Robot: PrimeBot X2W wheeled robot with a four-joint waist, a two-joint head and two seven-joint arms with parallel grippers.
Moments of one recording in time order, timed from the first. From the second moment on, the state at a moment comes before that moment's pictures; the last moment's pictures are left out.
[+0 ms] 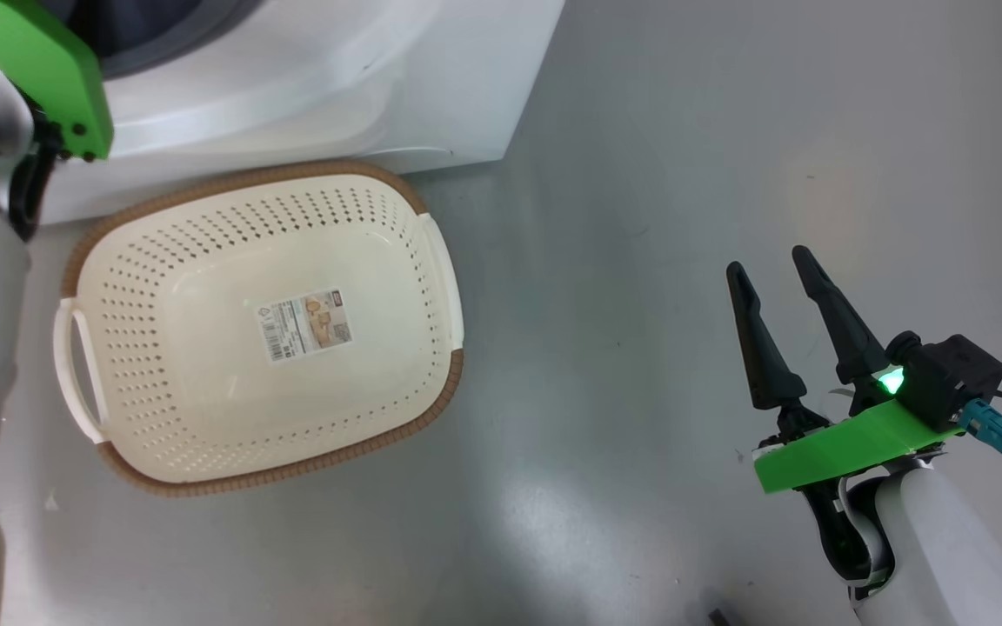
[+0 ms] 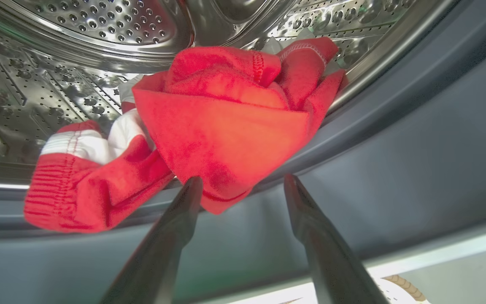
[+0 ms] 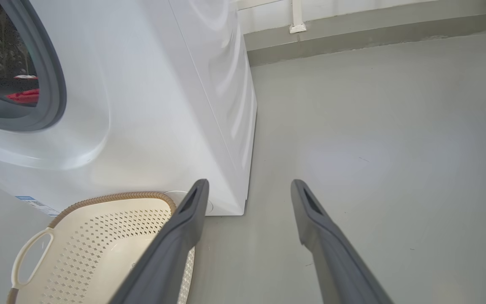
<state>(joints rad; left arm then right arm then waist) -1.37 0.24 -0.34 1.25 -0.33 -0.13 -0.03 -0.30 -0.08 0.12 0.23 0.40 0.13 -0.26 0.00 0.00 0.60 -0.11</state>
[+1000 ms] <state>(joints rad) -1.42 0.29 -0.41 1.30 -0.33 -0.12 -0.08 -0.31 -0.07 0.14 0.20 0.40 0.13 -0.26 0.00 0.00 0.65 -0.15</state>
